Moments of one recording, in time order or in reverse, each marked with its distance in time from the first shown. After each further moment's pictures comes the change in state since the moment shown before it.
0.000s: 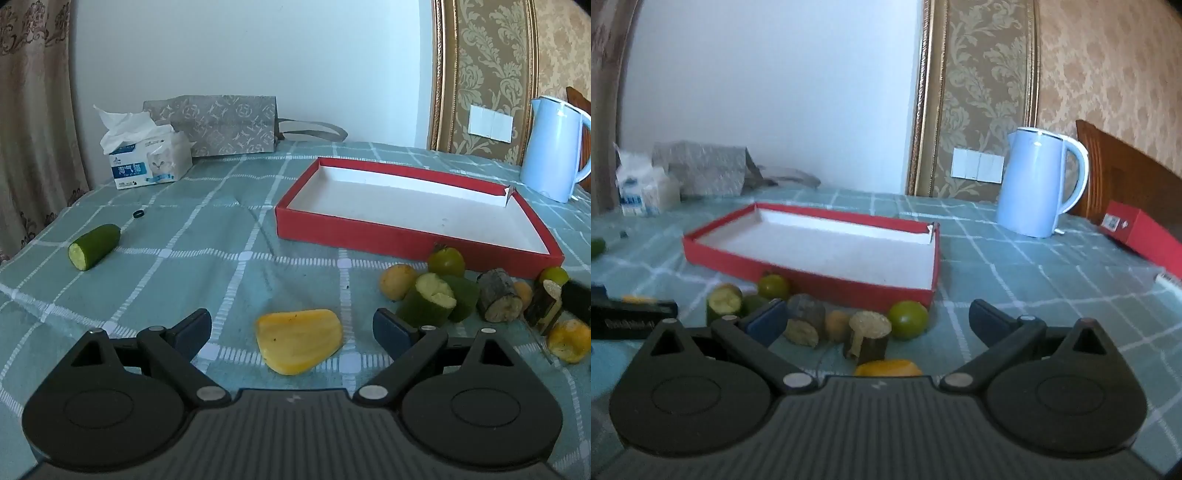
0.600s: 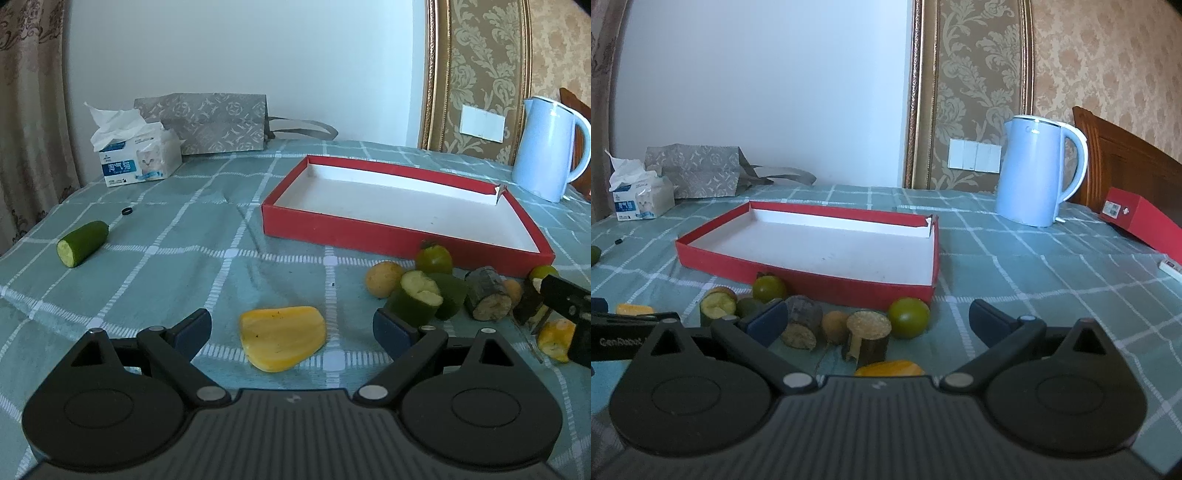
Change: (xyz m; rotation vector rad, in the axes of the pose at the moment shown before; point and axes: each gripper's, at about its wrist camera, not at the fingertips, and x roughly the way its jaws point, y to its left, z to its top) left arm 0.002 -0.002 0.000 0.002 0.012 -0.033; right arm 0.032 0.018 0.000 0.013 0.036 -0.014
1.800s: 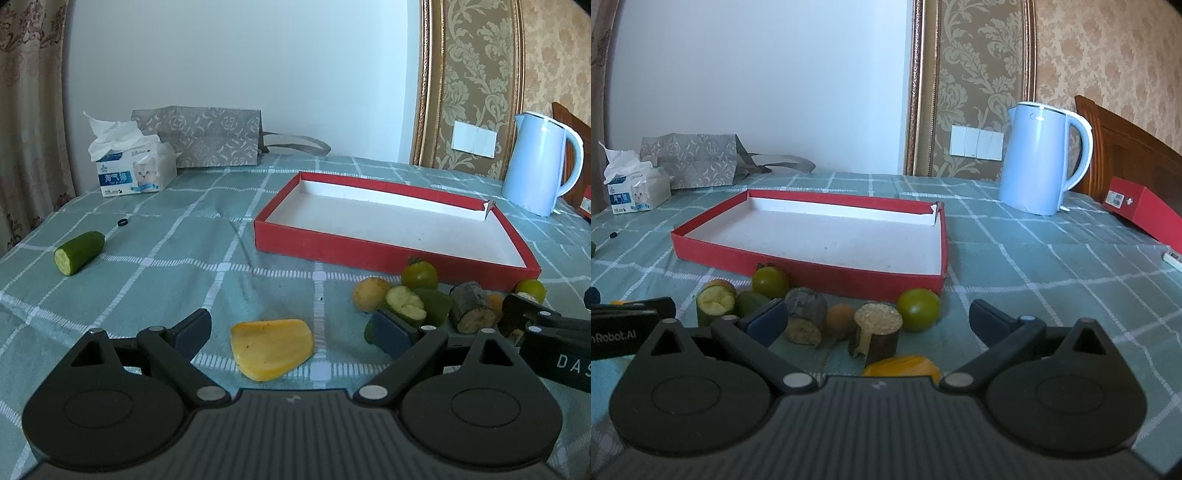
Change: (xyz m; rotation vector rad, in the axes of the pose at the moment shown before) left arm -0.007 -0.001 0.000 -0.013 -0.058 -0.027; right arm 0.016 0.008 -0.002 -0.003 0.050 0.007
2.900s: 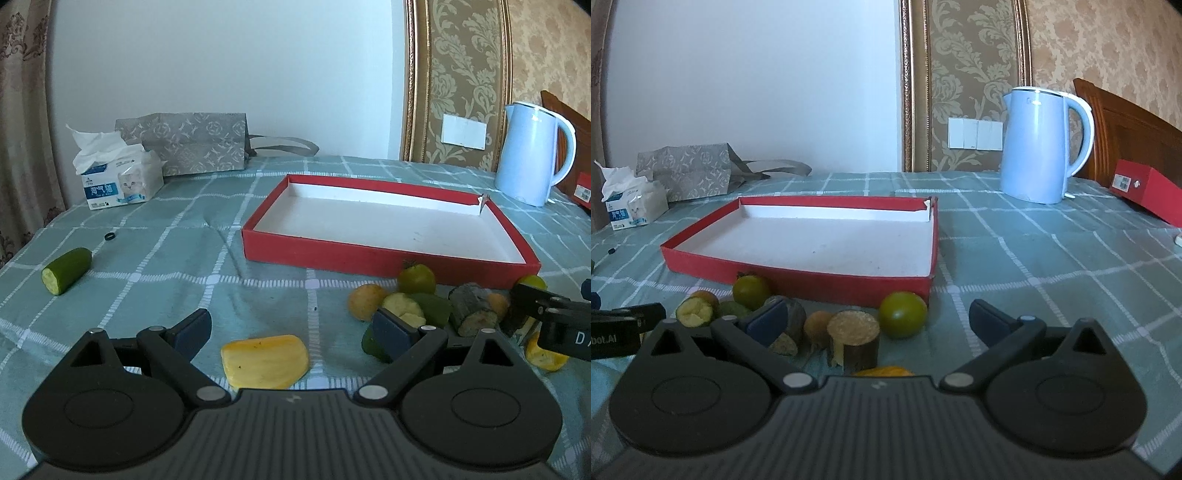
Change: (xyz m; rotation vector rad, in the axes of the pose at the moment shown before) left arm 0.009 -0.004 0.005 0.051 0.006 -0.022; right arm 0.018 -0.025 0.002 0.053 0.022 0.044
